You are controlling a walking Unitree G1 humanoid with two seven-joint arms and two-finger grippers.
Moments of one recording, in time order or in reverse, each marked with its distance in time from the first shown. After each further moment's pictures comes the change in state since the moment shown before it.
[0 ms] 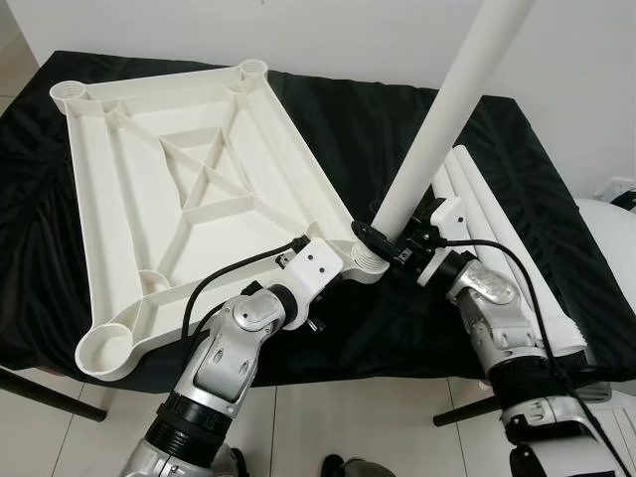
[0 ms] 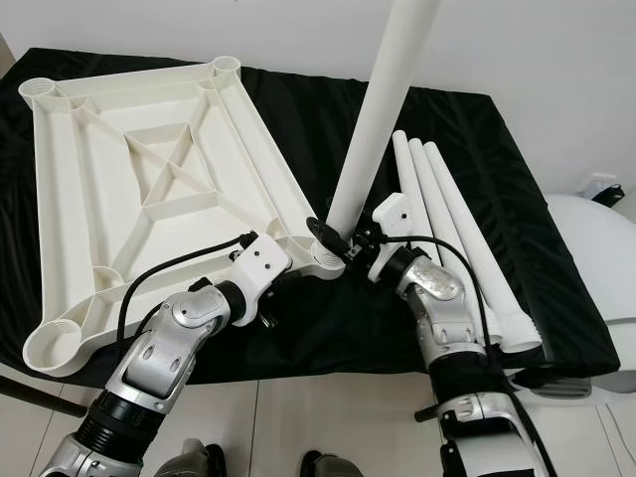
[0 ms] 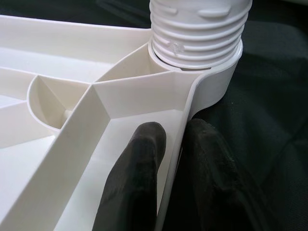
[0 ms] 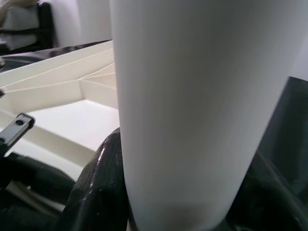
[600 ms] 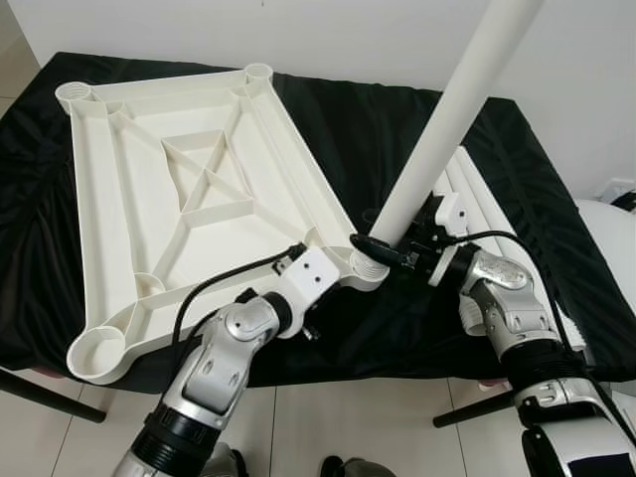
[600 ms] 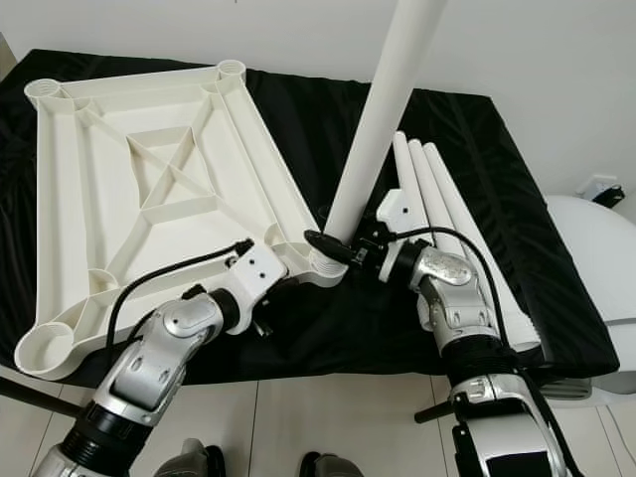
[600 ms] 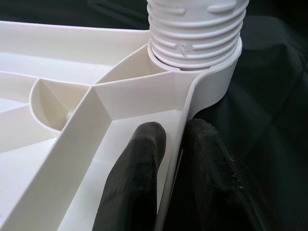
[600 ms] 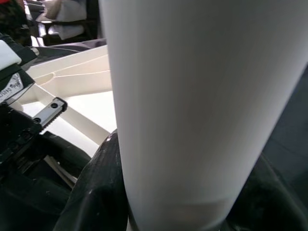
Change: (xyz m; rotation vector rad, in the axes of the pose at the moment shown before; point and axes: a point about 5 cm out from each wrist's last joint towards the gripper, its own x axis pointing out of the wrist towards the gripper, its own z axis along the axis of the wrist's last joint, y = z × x) left arm -0.015 -0.006 -0.006 0.047 0.000 -0.022; right arm -0.004 -0.001 0.001 0.020 0.029 0.192
